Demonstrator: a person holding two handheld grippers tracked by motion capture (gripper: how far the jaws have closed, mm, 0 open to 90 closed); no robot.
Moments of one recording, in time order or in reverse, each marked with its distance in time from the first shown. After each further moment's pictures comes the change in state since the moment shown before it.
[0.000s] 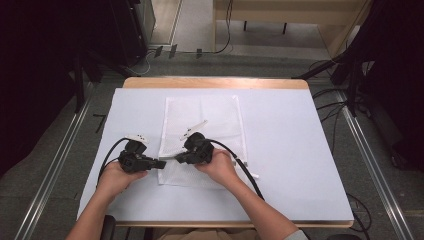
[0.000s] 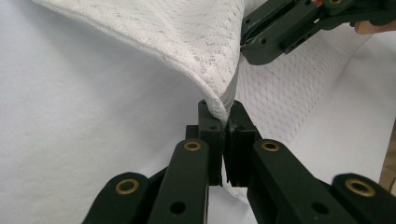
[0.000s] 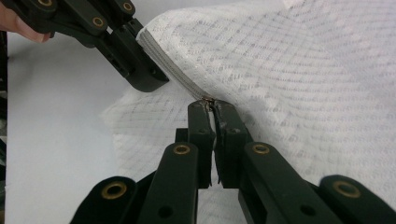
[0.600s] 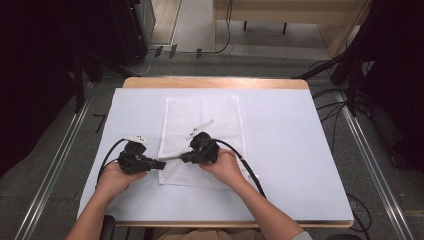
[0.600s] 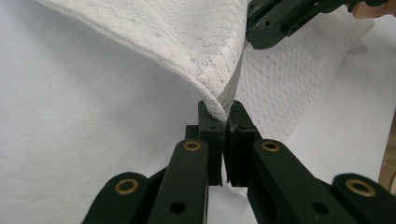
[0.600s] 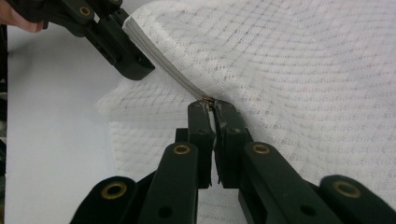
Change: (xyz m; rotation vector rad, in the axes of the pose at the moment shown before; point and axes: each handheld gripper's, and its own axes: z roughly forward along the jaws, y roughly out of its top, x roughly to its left) left arm -0.002 -0.002 -0.002 -0.006 0.002 0.025; right arm -0.007 -0.009 -0.010 -0.009 0.002 0.013
